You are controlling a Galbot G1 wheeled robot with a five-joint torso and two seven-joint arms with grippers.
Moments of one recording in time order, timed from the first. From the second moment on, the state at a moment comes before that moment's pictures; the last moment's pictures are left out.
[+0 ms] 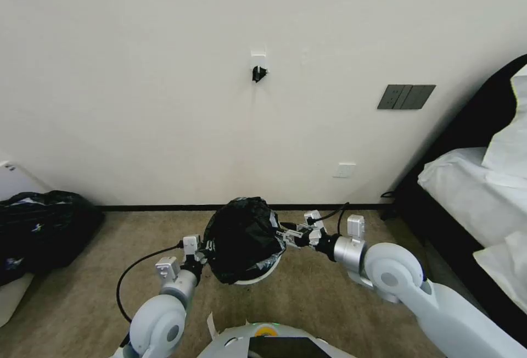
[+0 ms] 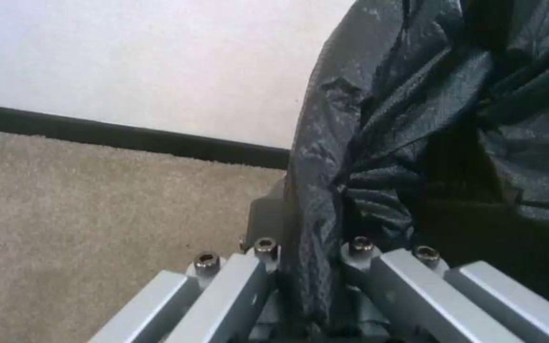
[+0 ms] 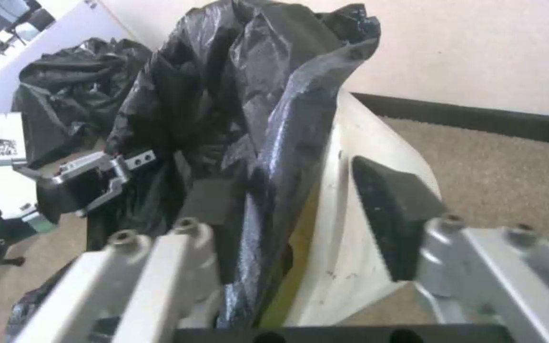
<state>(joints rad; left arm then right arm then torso) 1.67 -1.11 -0.41 -2.32 -0.71 0.34 -0.37 -1.25 0.71 0.28 2.30 1.24 -0.60 0.06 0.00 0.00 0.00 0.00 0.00</state>
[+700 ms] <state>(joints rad) 1.67 -1.12 -0.42 -2.31 -0.74 0.32 -0.37 -1.25 0.71 0.29 2.27 1.25 -0.59 0.06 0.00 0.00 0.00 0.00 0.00</state>
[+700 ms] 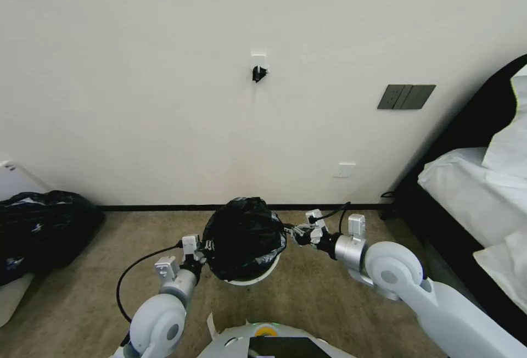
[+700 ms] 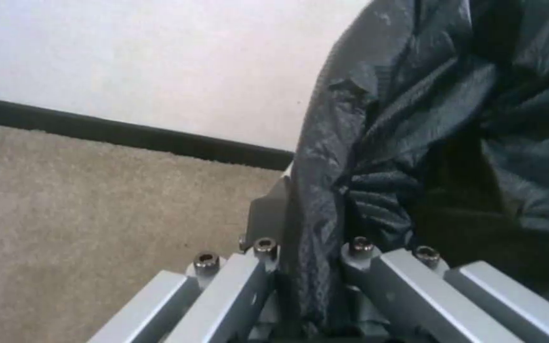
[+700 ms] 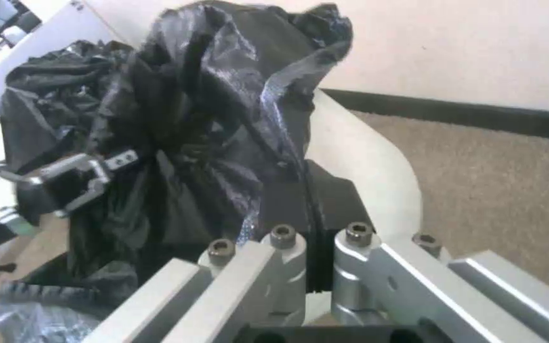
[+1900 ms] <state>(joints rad) 1.65 -1.15 -0.44 -2.32 -0.91 0.30 -0.42 -1.36 0.79 0.28 2.18 1.15 -0.57 0.02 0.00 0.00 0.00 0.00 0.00</state>
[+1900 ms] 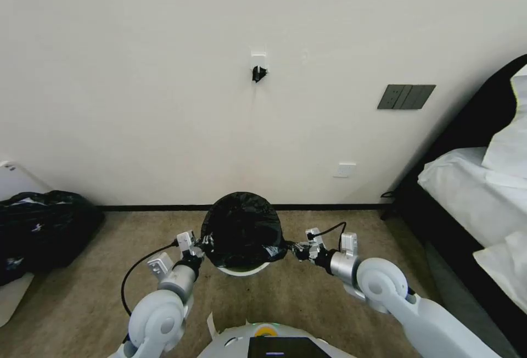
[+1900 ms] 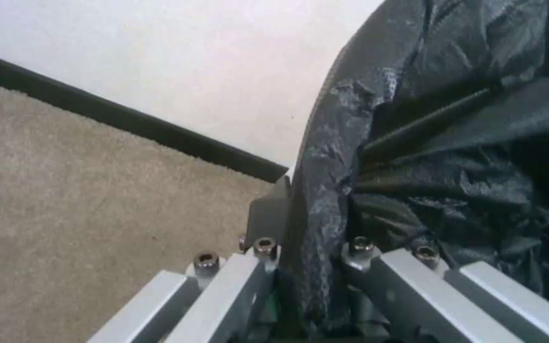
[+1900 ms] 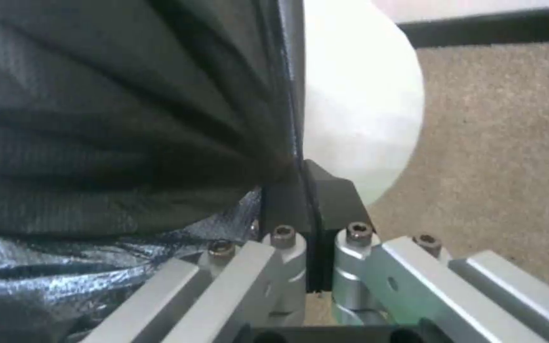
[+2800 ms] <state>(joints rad) 1.60 -1.13 -0.41 -2.27 -0.87 0.40 -0.47 -1.50 0.71 0.43 2.51 1.03 -0.60 -0.05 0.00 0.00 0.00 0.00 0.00</state>
